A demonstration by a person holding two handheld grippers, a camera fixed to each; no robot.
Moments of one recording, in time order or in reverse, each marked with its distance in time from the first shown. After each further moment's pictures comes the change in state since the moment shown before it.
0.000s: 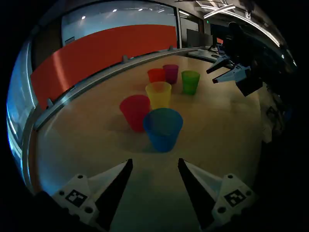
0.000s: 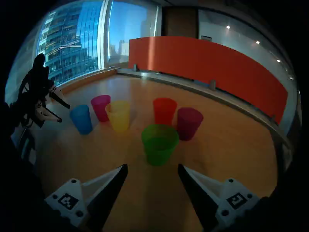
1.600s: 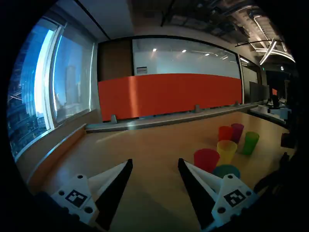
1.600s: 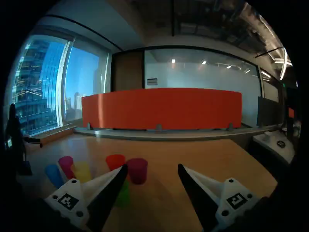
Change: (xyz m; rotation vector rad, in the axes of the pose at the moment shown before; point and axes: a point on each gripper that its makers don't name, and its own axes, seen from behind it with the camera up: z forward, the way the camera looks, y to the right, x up) left arm 0.055 -0.125 -0.049 0.576 0.435 -0.292; right arm 0.086 0.092 -0.057 -0.411 0.494 0.218
